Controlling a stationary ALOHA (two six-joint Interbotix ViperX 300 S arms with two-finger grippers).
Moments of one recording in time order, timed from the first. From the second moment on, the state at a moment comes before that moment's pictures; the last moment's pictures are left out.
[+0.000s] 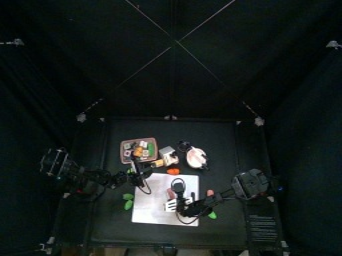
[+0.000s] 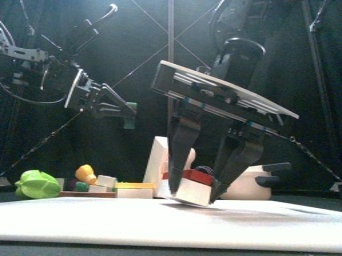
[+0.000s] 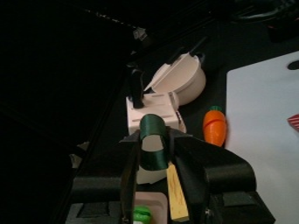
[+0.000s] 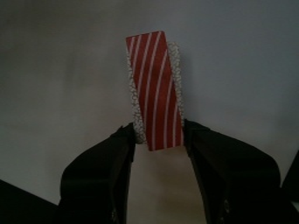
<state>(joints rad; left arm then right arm) -0.19 -0.14 1.06 -0.84 -0.94 1.10 0.40 0.39 0.19 -0.58 0.84 2.16</state>
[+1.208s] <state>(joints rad) -0.19 -0.14 1.06 -0.87 -0.94 1.10 0.43 0.43 0.12 -0.65 0.85 2.12</state>
